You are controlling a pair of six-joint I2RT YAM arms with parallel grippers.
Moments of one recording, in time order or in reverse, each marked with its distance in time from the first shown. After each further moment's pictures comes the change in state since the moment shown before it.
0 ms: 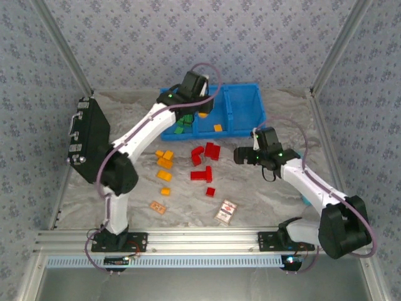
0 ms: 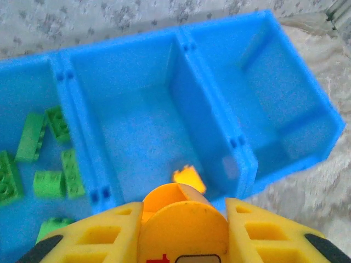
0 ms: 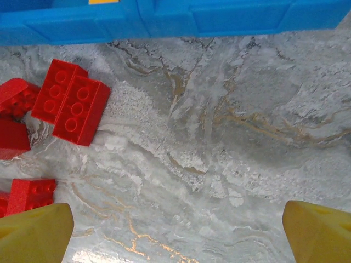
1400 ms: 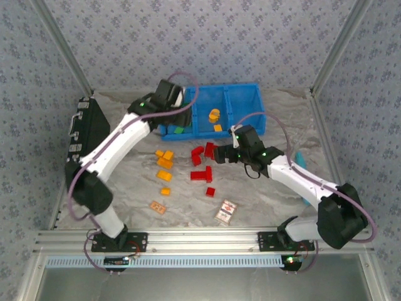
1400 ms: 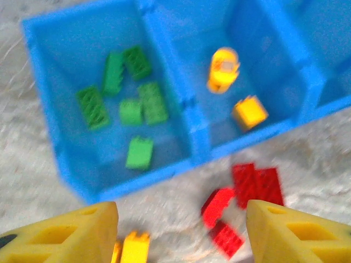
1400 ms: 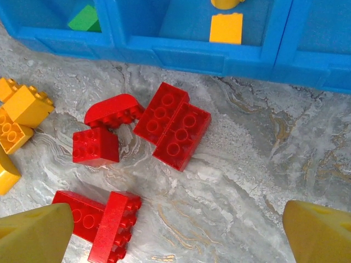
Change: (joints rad) left arm 0.076 -0.411 -0.452 -0.122 -0.046 0.094; right arm 0.209 0.099 0.099 0.099 0.029 0.017
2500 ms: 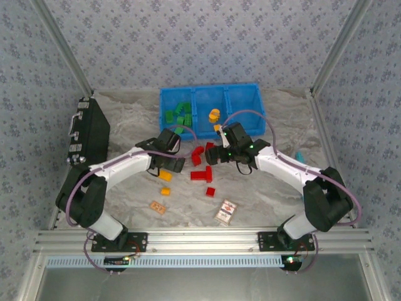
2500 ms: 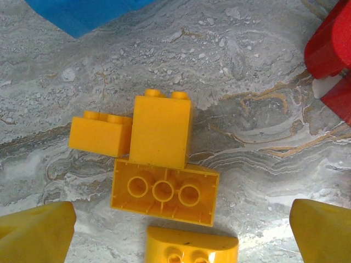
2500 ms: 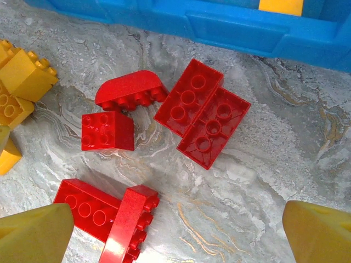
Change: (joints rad) left arm -0.030 -0.090 -0.659 0.296 -0.081 0.054; right arm 0.046 0.163 0.121 -0.068 -0.042 -0.024
